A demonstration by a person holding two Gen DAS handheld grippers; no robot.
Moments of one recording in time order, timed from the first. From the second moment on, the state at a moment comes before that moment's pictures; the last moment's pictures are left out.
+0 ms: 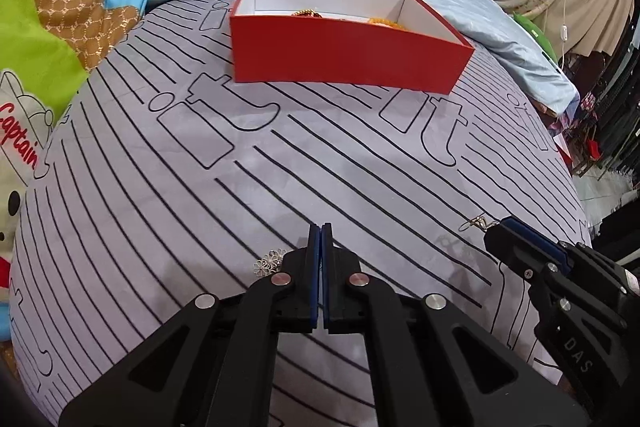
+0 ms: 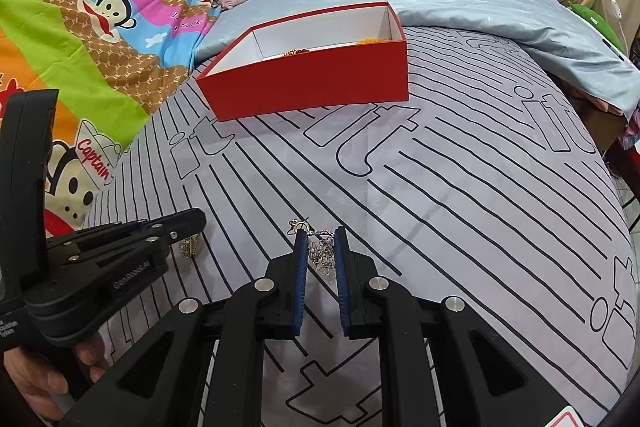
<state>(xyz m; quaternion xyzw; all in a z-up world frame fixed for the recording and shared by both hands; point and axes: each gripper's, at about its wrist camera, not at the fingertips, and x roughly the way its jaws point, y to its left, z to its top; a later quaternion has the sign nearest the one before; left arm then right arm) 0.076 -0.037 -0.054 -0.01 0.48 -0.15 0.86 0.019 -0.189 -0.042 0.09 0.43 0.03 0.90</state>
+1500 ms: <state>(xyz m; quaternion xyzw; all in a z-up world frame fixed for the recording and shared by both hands) 0.237 -0.075 0.053 0.00 0.38 -0.14 0.91 0.188 -0.219 0.051 0.10 0.33 0.02 0.94</state>
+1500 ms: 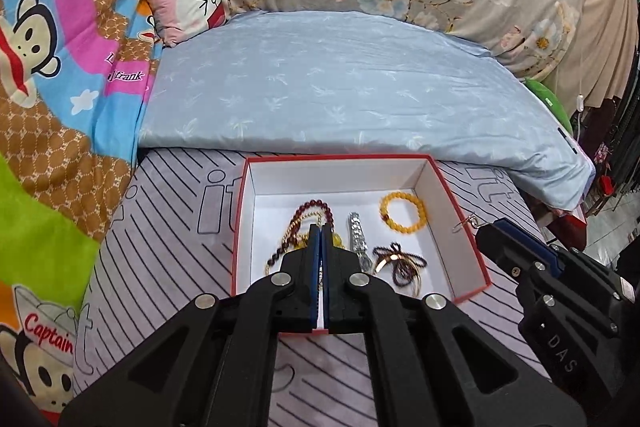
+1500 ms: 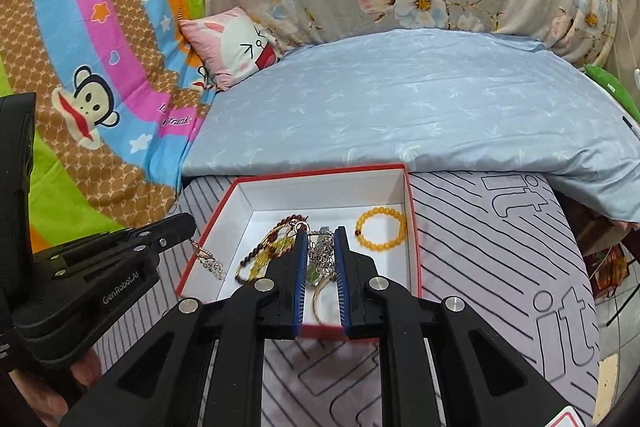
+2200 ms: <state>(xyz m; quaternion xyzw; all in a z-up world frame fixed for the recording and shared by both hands) 0.304 -0.090 0.006 0.02 0.42 -0.12 0.90 0.257 -0.219 0.008 0.08 0.37 0.02 0.92</state>
